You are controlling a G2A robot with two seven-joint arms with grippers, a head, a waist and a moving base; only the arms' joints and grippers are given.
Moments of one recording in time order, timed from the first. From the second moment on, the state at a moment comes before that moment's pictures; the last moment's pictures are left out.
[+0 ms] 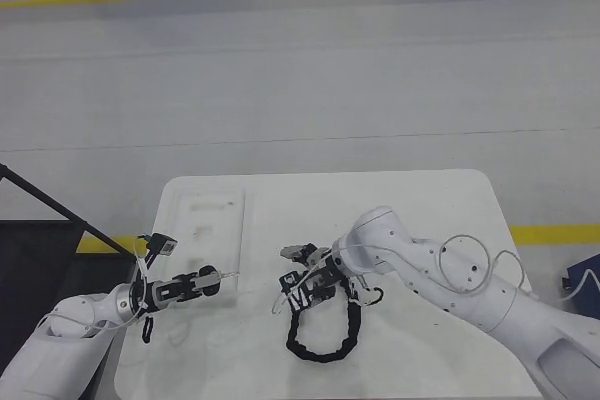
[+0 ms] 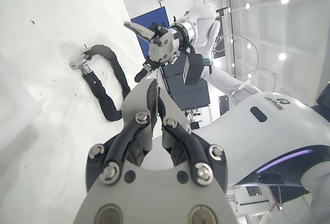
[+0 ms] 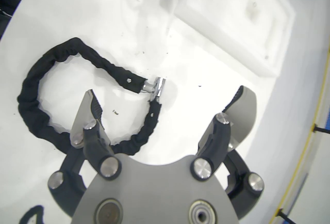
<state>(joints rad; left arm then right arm) 1.47 -0.72 -1.37 -1.44 -0.72 -0.65 -1.17 -0.54 -1.19 0.41 -1.43 -1.27 -1.01 0.35</state>
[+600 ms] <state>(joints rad) 1.47 -0.72 -1.37 -1.44 -0.72 -0.65 -1.17 -0.63 -1.17 0.47 -1.34 -1.29 -0.90 0.32</state>
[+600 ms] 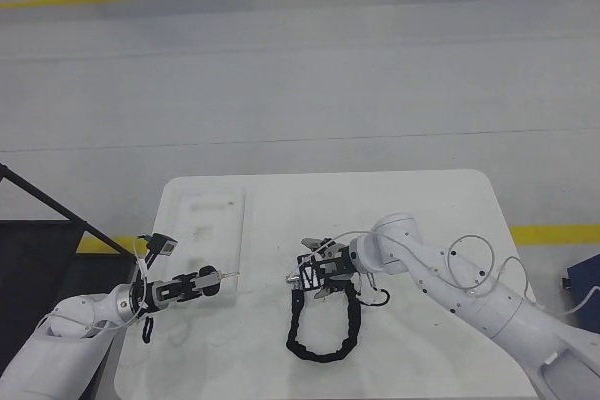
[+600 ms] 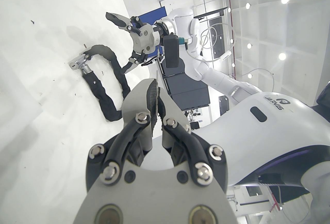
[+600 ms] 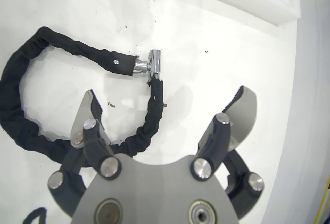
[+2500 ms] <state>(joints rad) 1.47 -0.72 -1.37 -1.44 -0.72 -0.65 -1.17 -0.50 -1.37 0.31 -1.17 -0.92 -0.73 0.93</state>
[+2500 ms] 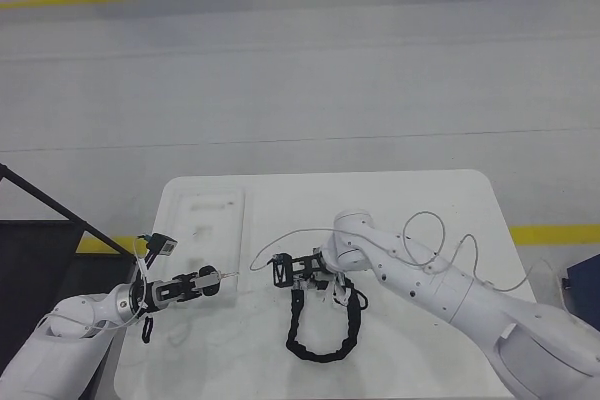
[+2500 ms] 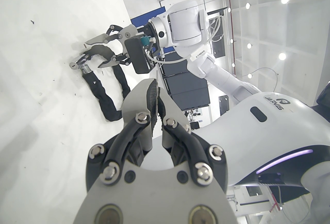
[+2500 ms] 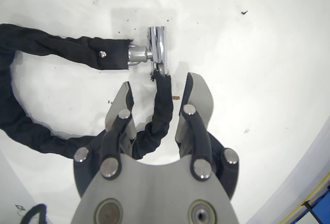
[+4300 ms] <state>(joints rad) 1.47 -0.72 -1.37 -1.44 -0.72 -0.65 -1.17 -0.69 -1.22 0.58 -1.25 -1.22 -1.01 0.27</state>
